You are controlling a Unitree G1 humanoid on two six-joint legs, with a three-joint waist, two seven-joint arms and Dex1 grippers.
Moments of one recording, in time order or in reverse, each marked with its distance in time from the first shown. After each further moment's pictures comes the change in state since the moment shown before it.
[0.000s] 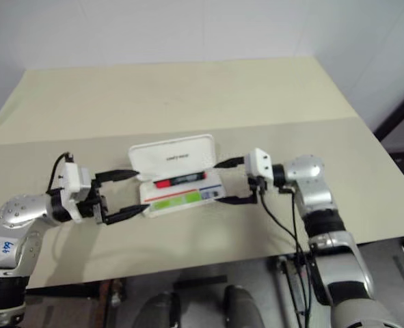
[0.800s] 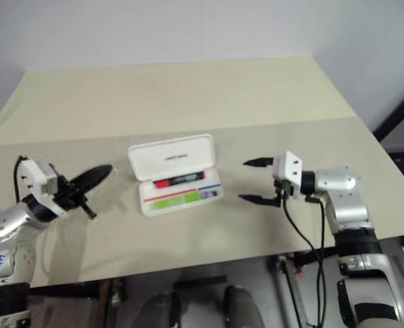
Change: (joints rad) left arm -0.022 -0.148 0.182 0.139 0.017 -0.150 0.311; right arm 0.128 -0.123 -0.069 -0.104 0.010 0.013 -0.143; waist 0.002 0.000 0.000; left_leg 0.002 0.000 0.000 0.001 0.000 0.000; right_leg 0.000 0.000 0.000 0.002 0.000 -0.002
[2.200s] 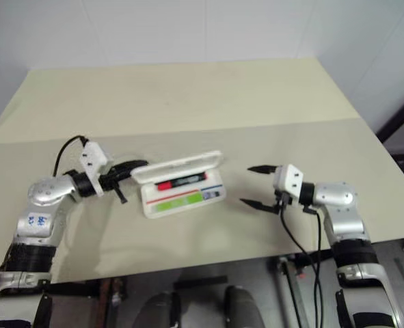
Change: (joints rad) left arm -0.275 0.094 -0.365 0.183 0.218 -0.035 -0.191; right arm 0.088 0.023 -0.003 0.102 -0.009 -0.180 -0.088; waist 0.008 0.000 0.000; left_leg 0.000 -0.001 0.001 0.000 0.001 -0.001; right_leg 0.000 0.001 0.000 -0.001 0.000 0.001
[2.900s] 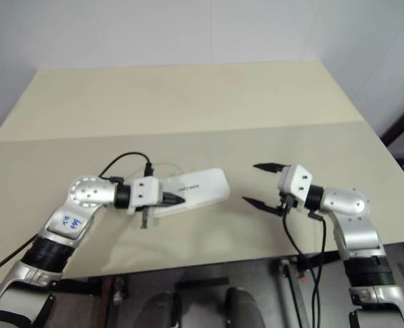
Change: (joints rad) left arm -0.057 -0.006 -0.282 -0.112 0.179 -0.001 -0.106; right arm 0.146 -0.052 -0.049 -0.372 0.029 0.221 -0.153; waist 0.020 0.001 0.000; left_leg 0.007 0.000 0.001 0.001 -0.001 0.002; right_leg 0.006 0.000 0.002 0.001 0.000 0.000
